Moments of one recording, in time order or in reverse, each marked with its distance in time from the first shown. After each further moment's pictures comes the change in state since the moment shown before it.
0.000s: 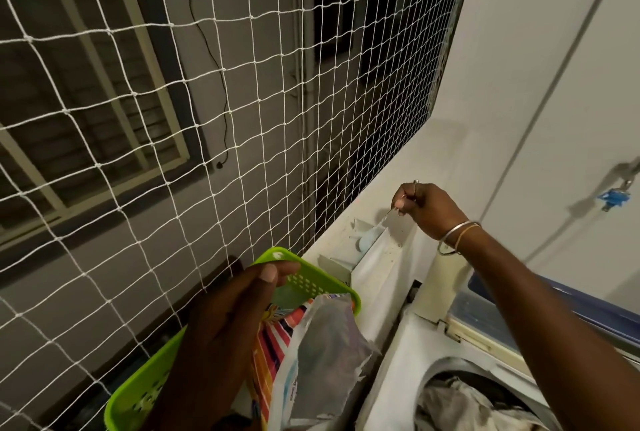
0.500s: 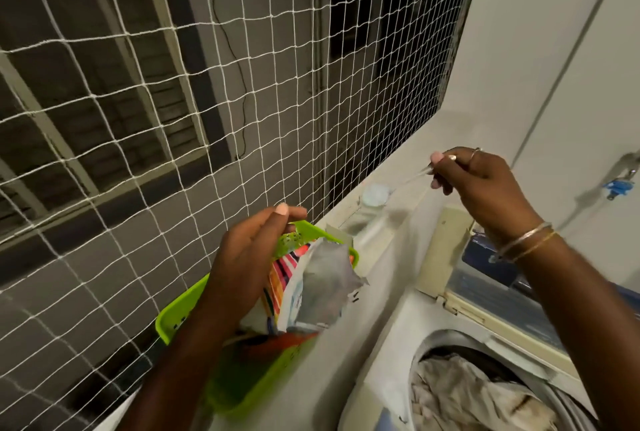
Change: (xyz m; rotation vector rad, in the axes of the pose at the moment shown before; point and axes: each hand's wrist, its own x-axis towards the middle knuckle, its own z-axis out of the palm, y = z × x) left_hand -0.004 0.033 0.009 -0.017 0.055 0.061; right_hand -0.118 -0.093 -0.081 0.429 0.213 -0.033
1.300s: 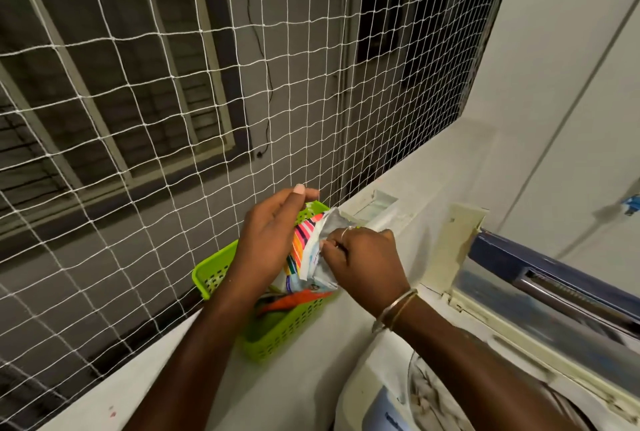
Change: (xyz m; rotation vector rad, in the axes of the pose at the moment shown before) left_hand -0.029 0.012 0.005 -0.060 0.139 0.021; right_hand -0.107 -0.013 0.135 -0.608 -0.213 -0.287
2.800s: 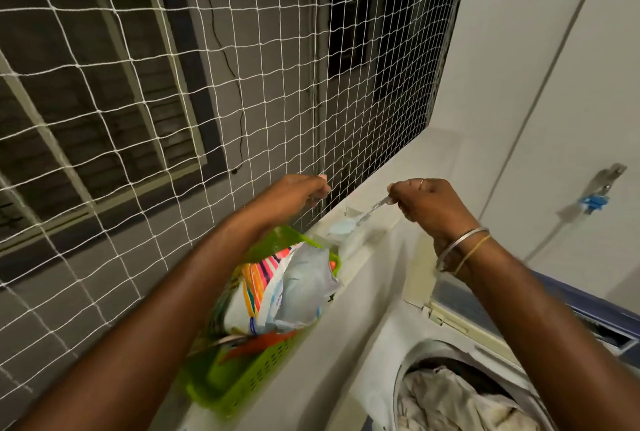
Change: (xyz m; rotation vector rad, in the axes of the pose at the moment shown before) left_hand 0.122 0.009 0.060 0.180 -0.435 -0.197; right_hand 0.067 0.110 -0.089 0.780 0.134 0.562
